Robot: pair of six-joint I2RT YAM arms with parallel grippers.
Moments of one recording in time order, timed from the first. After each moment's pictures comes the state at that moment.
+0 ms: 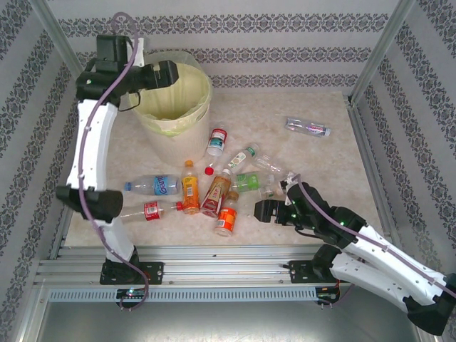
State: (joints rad) left arm -0.08 1.79 2.31 -1.06 0.30 -0.24; right arm 0.82 0.68 0.64 -0.74 -0.07 0.86
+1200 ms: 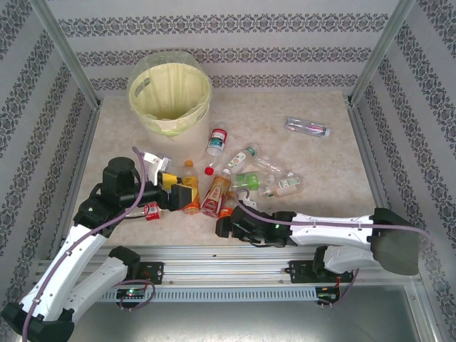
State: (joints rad) left arm -0.37 0.72 0.82 -0.57 0.66 -0.32; right arm 1.20 1.27 0.62 -0.30 0.06 1.26
